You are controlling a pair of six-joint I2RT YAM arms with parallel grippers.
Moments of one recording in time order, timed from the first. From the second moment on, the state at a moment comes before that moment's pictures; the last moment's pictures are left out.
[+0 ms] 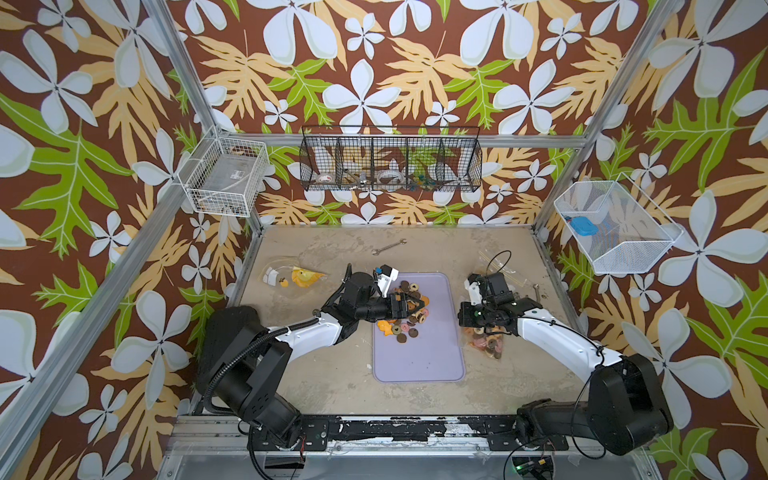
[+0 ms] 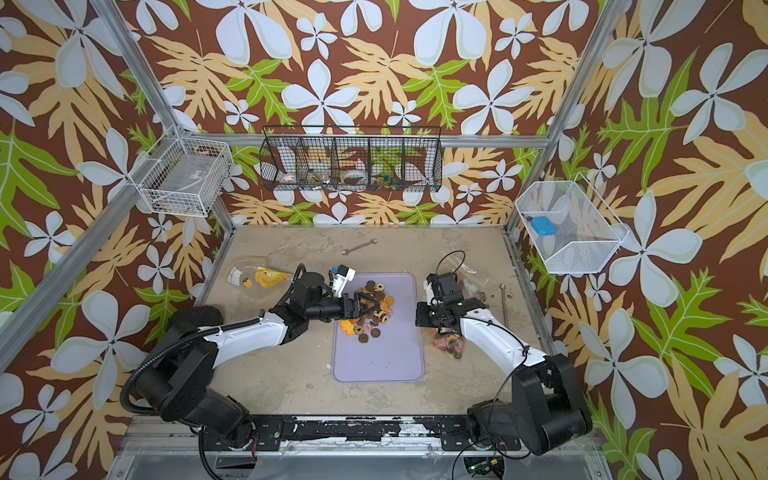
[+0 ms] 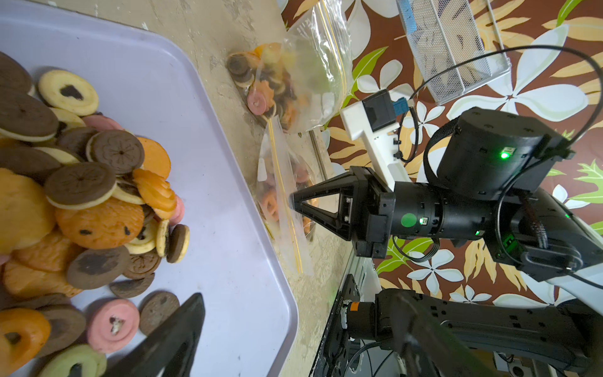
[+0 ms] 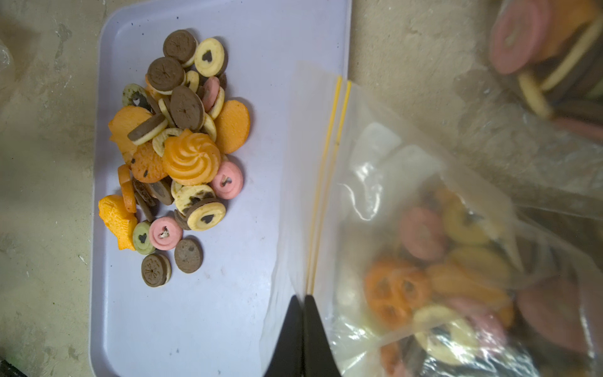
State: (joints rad) left arm -0.61 1.57 0.79 0.38 0.64 -0.83; right arm 0.31 1.35 0.81 -0.48 -0.19 0.34
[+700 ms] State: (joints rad) left arm -0.81 1.82 0.92 0.42 0.55 -0.88; right arm 0.28 1.24 0.73 -0.48 -0.35 0.32
